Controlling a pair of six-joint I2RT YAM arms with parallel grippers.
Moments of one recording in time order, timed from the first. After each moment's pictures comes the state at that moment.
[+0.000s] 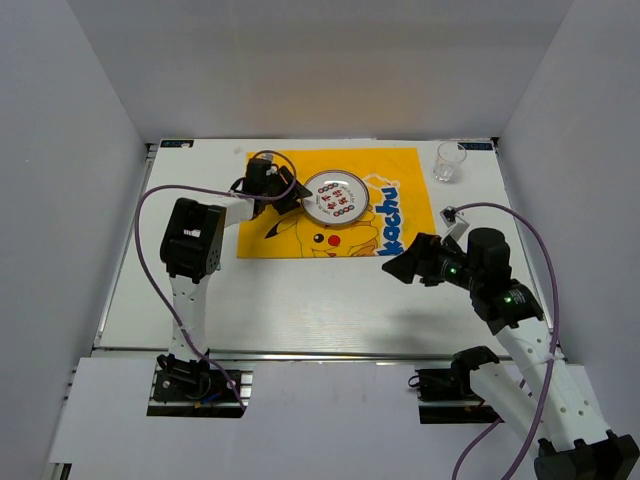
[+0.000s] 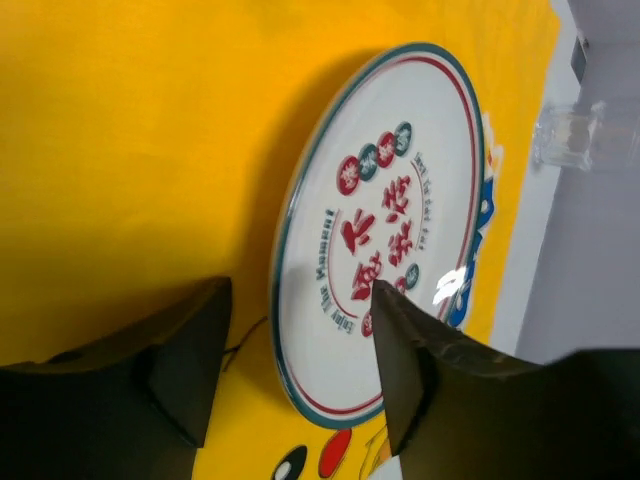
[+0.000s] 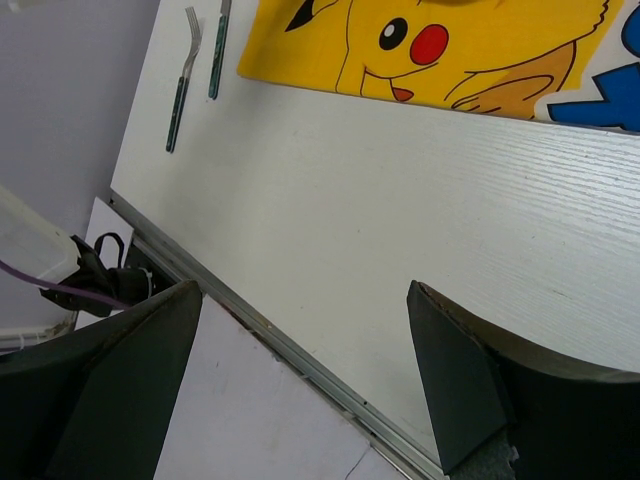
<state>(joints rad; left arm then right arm) -0.29 2.20 1.43 0.15 0.33 -0.87 0.31 0.68 0.67 -0.45 -0.51 0.52</state>
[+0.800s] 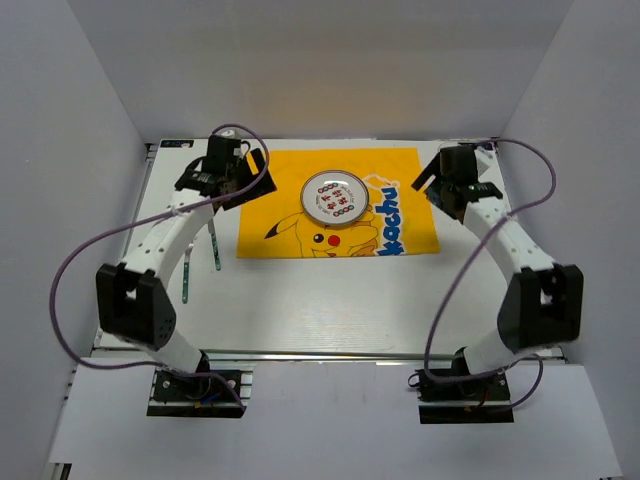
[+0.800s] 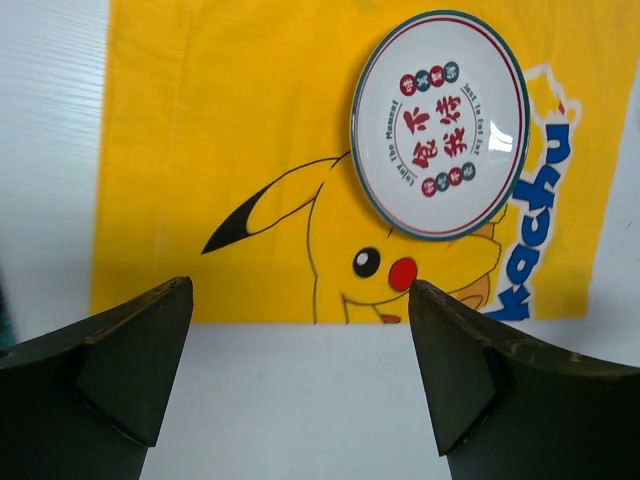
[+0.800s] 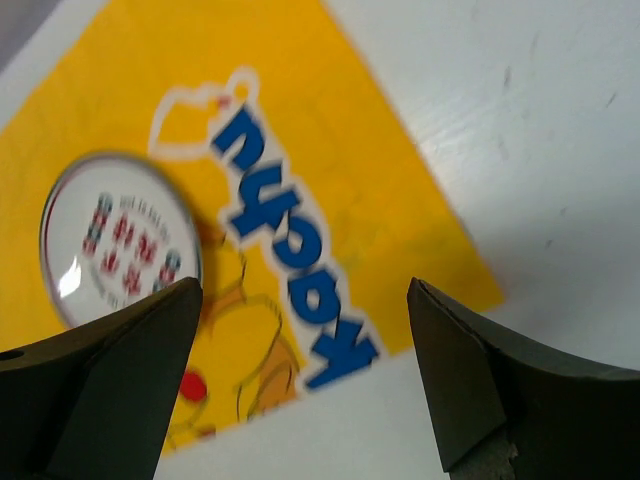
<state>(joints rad) -0.29 1.63 1.43 -0.56 -0.02 -0.60 0.23 1.43 1.15 -0.46 0.20 0.72</state>
